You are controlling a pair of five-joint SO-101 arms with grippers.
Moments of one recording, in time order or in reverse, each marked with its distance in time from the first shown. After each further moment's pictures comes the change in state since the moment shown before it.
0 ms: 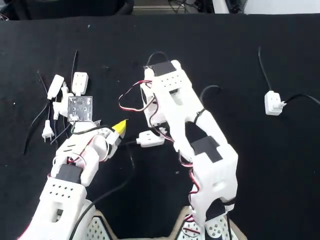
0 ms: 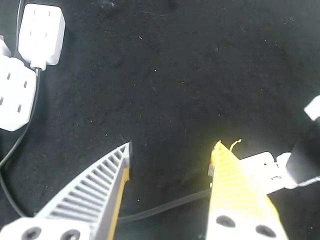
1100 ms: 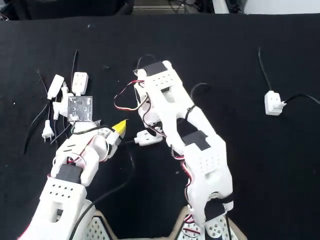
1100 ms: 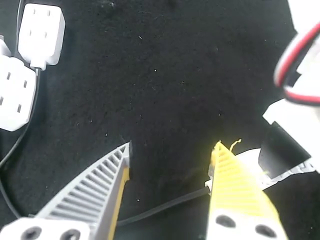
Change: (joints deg) left arm 0.0 0.0 0.0 0.0 0.0; right arm -1.6 9.1 -7.4 -0.5 6.3
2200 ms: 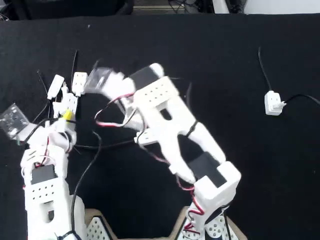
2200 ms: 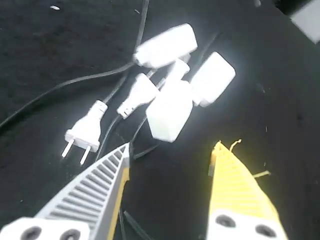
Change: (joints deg) left arm -28.3 0.0 -0.4 0.0 16.4; right arm -10.9 -21.3 9.9 -5.4 45.5
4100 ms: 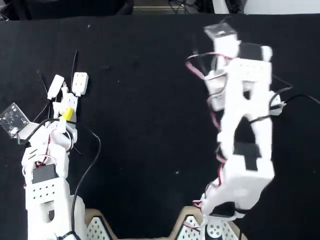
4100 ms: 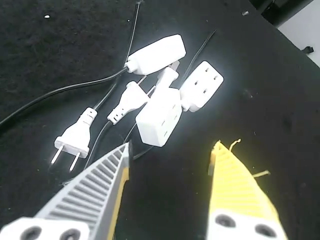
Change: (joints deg) left arm 1.3 0.0 -0.3 -1.6 0.6; right arm 44.0 6.2 -15.6 2.2 -22.2
